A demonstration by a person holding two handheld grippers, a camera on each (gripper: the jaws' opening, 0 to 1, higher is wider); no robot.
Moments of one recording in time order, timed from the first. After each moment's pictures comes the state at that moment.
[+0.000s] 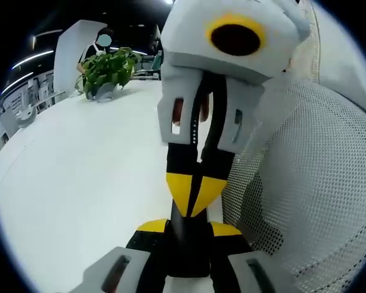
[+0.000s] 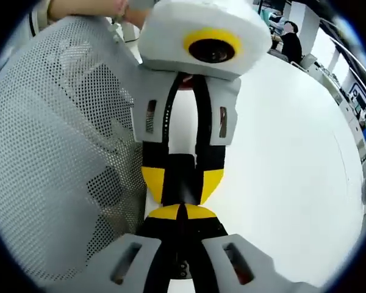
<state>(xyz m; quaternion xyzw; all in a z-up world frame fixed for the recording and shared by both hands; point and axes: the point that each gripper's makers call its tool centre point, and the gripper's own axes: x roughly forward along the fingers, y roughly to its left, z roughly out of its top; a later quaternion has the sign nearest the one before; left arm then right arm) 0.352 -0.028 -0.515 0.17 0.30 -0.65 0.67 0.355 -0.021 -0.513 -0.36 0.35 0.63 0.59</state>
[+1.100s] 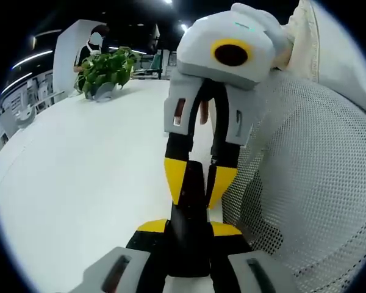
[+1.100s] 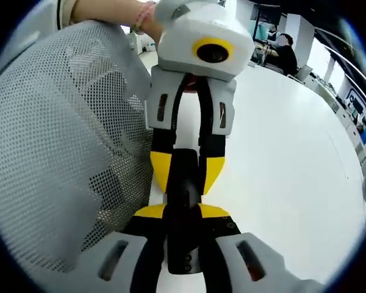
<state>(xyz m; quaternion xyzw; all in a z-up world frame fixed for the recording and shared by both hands) 0.353 -0.029 -0.515 0.17 0.30 -0.66 0.67 0.350 -0.034 -0.516 -0.34 0.31 0.65 0.61</state>
